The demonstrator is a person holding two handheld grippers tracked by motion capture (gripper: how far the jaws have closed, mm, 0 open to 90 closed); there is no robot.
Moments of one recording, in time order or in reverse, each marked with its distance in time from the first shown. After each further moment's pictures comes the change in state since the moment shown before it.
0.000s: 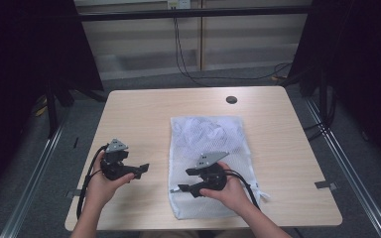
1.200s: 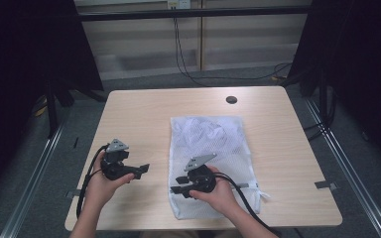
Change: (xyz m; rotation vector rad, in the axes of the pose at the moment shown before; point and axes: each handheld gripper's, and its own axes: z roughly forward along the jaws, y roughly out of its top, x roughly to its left) left arm 0.000 0.001 0.000 0.018 -0.010 0.011; right arm 0.010 0.000 0.029 0.064 0.033 0.085
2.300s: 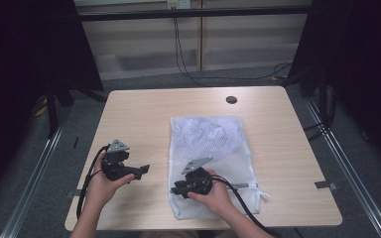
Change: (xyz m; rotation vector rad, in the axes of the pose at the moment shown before) left arm 0.000 -0.002 0.002 0.014 0.000 0.004; right arm -0.003 -0.011 0.016 0.035 -0.023 0.006
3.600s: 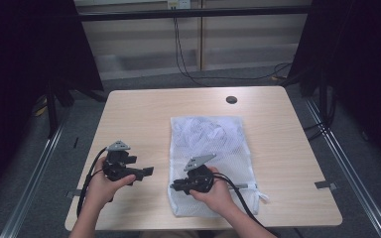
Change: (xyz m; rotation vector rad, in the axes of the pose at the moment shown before) left arm -0.005 0.001 0.000 0.013 -0.172 -0.052; right arm 0.002 0.010 -0.016 -0.045 0.019 0.000
